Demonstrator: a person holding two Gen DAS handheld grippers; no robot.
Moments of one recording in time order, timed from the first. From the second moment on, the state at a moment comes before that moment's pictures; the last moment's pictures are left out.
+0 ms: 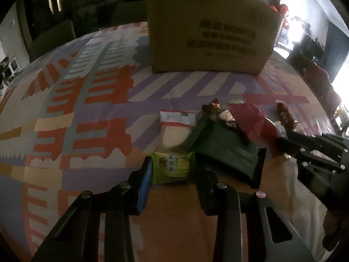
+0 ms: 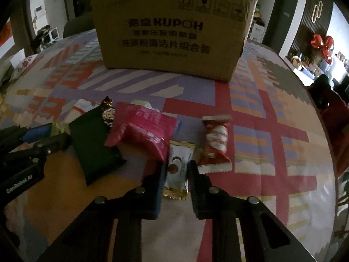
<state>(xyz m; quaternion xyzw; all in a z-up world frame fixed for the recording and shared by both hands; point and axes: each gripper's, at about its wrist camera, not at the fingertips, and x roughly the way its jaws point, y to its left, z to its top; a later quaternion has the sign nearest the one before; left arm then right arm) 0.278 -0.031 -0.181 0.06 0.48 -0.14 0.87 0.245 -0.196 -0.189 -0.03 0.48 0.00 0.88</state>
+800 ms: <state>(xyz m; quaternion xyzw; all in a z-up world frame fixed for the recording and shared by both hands) 0.249 -0.039 -0.093 0.04 0.41 -0.15 0.90 0.223 -0.194 -0.119 -0.01 0.43 0.03 0.90</state>
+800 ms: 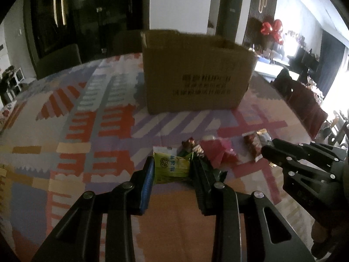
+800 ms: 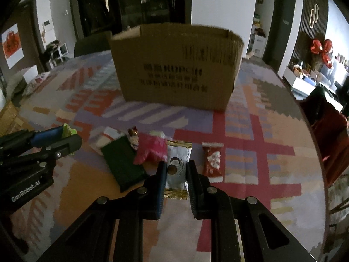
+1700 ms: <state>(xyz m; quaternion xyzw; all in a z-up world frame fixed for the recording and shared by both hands) 0.310 -0.059 0.032 0.06 0.30 -0.19 0.93 0.275 -0.209 0.006 0.02 0.31 0.05 0.95</state>
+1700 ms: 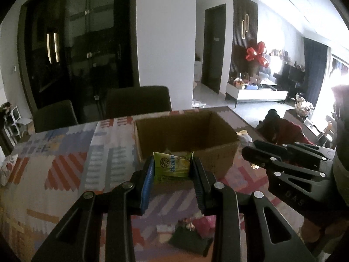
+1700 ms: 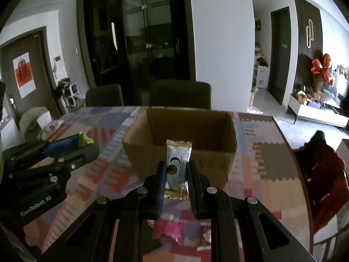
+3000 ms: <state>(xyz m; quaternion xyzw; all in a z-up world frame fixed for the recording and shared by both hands) 0.463 -0.101 0.006 0.05 0.45 -0.19 0.87 0.430 -0.248 -0.027 0.07 0.45 0.05 0.89</state>
